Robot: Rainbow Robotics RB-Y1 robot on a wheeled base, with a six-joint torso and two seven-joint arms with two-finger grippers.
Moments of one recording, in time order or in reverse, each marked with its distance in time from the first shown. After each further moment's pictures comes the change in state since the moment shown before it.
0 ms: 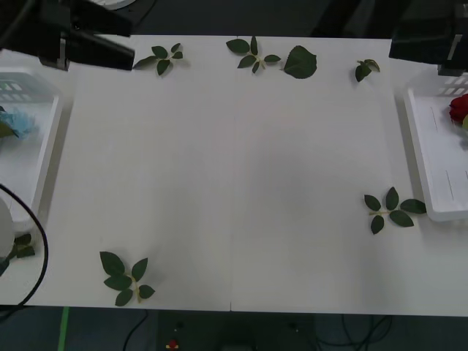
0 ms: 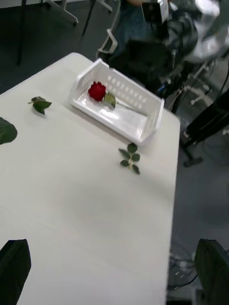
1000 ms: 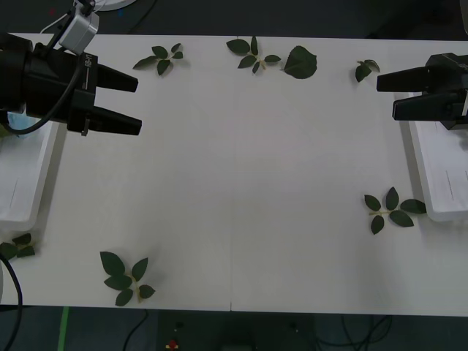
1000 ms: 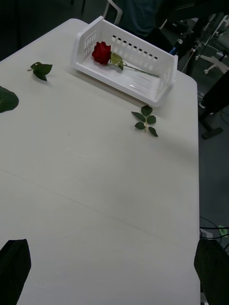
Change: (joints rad) right arm 0.091 -0.021 0.001 -0.107 -0.055 0.200 0.000; left arm 0.199 0.010 -0.076 -0.014 -0.043 -0.103 -0.226
